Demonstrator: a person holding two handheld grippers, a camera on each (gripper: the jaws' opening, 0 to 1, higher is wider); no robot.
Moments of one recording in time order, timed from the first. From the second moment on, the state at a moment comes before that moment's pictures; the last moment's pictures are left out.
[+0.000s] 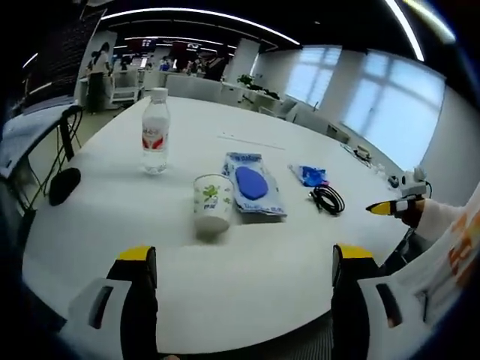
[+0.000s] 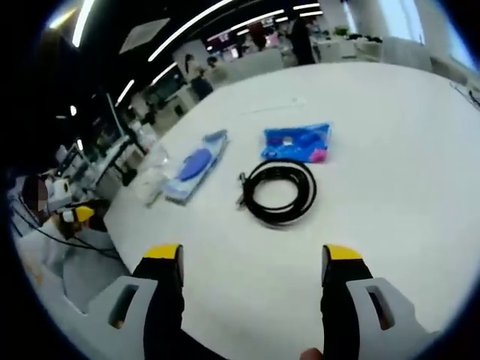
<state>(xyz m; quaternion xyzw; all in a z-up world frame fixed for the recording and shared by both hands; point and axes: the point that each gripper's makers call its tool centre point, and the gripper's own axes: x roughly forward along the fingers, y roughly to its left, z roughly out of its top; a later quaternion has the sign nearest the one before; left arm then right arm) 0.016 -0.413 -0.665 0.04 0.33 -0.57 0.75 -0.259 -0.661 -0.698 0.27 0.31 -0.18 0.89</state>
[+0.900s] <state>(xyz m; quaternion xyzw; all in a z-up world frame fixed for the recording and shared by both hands) 0.026 -0.414 -0.664 0.06 0.33 -0.56 0.76 -0.270 -0.649 -0.701 0.28 0.30 -0.20 0.89</state>
